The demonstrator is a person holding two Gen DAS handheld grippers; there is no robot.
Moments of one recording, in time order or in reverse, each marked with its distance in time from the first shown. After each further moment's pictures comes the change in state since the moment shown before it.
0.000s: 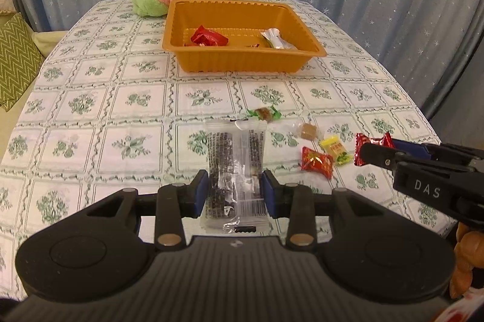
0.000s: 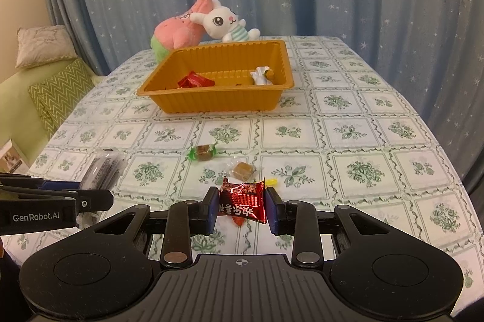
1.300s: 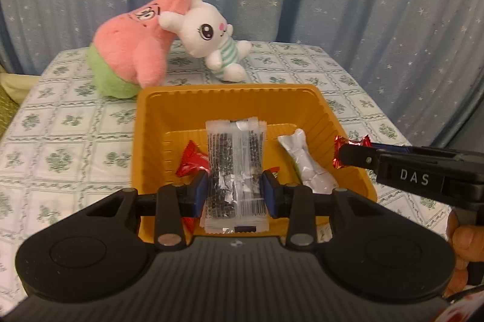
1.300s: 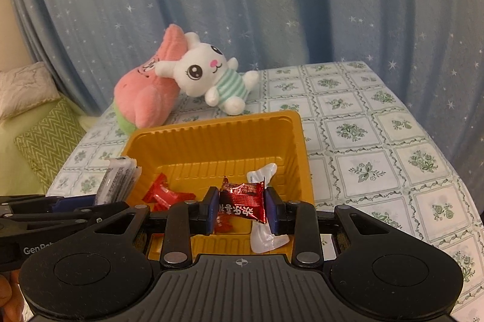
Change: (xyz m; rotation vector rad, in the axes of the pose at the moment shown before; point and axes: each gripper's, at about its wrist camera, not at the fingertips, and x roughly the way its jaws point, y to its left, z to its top) left arm 0.136 0.026 0.195 0.014 -0.060 -0.063; right arm 0.165 -0.044 0.185 0.089 0.010 0.052
